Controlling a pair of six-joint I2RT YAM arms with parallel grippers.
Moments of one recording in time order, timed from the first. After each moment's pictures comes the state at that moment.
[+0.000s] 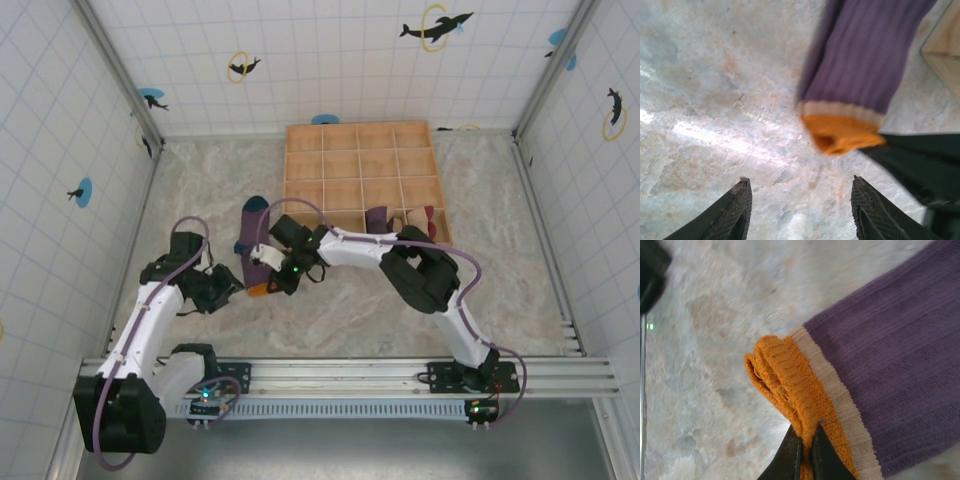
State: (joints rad) left arm -0.04 0.97 0.64 -0.97 0.35 -0.65; right arm 1.00 2.21 1.59 -0.44 -0.55 -0.15
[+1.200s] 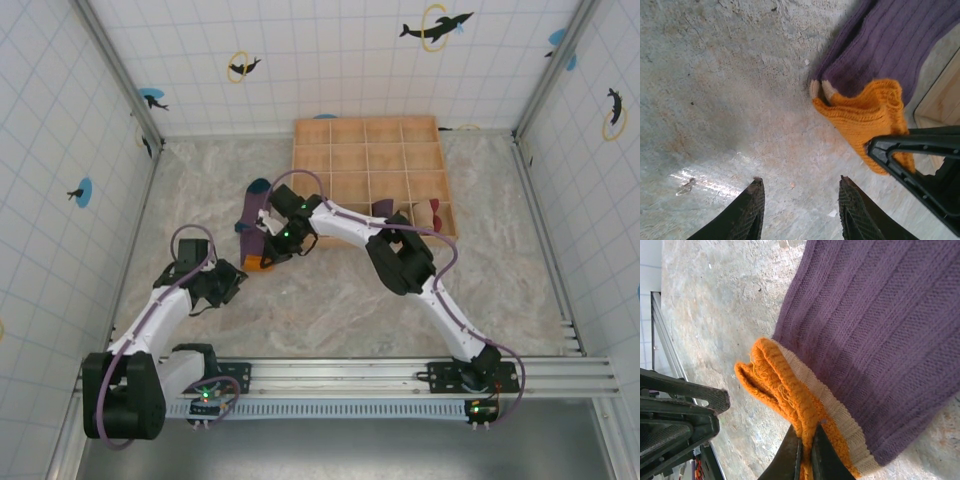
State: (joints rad) left arm -0.04 1.04 0.44 -0.48 0.38 -0.92; right arm 0.89 2.49 2.05 -0.71 -0.71 0.35
